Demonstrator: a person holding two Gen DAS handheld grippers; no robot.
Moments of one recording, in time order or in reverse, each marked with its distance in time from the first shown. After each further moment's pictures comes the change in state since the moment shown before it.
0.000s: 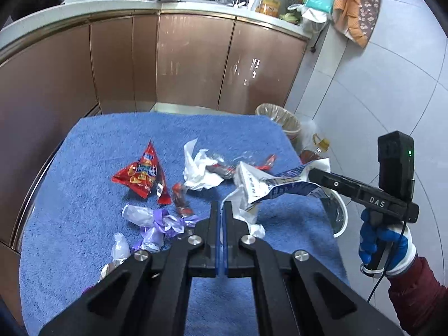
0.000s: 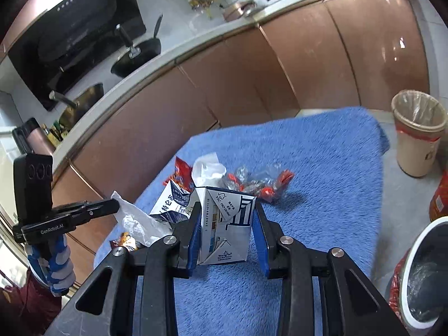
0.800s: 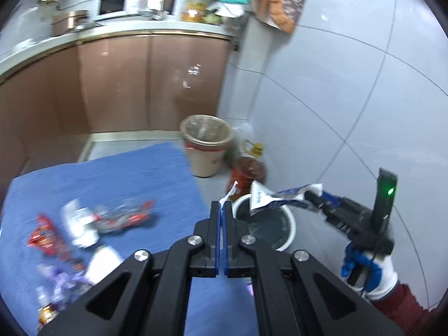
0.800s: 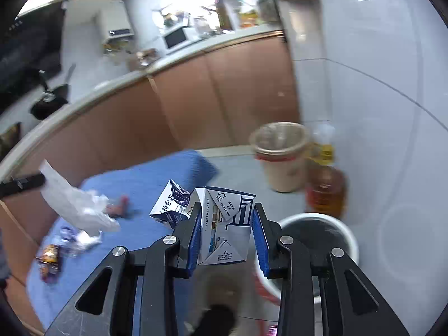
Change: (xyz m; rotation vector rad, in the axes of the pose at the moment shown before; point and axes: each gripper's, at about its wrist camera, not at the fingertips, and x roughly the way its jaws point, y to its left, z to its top) left arm 0.039 -0.188 0.054 0.201 -0.013 -0.235; right arm -0.170 -0.092 -0.034 0.079 -0.196 -0.638
